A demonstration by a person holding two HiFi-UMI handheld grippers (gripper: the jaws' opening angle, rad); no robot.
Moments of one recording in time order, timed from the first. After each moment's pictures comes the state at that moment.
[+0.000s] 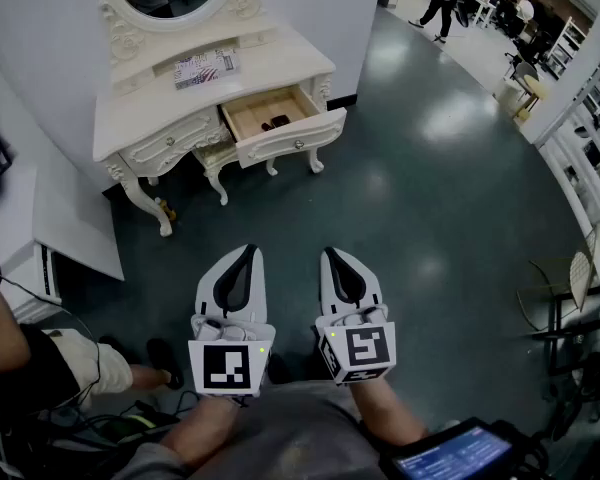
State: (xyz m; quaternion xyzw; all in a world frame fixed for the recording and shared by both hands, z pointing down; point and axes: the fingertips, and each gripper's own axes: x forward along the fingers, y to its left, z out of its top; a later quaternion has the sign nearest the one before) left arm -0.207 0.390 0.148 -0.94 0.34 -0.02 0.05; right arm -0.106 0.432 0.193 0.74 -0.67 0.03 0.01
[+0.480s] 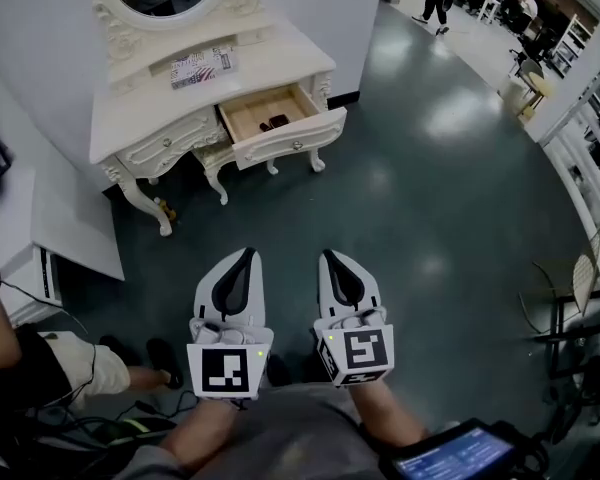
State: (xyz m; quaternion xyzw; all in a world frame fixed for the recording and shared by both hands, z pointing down) left arm -0.186 0.374 0.155 -0.94 0.35 -0.04 0.04; right arm -0.087 0.414 0.201 0.74 -0.67 0.04 0.02
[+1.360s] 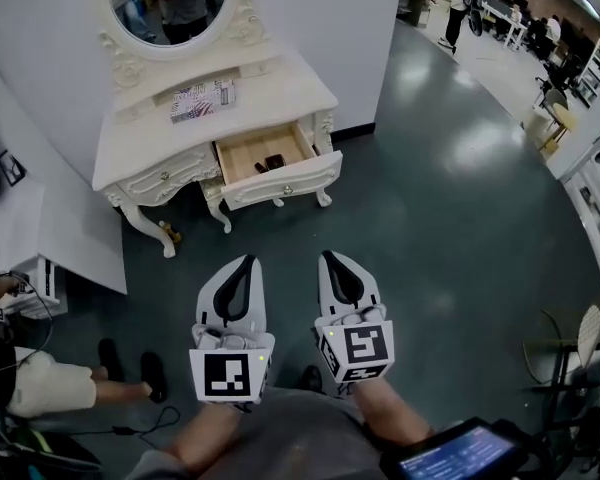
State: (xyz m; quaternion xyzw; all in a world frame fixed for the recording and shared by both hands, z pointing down) left arm -0.066 0.327 0.124 -0.91 0.40 -0.03 0.07; right arm 0.042 0.345 0.178 0.70 -0.71 0.04 0.00
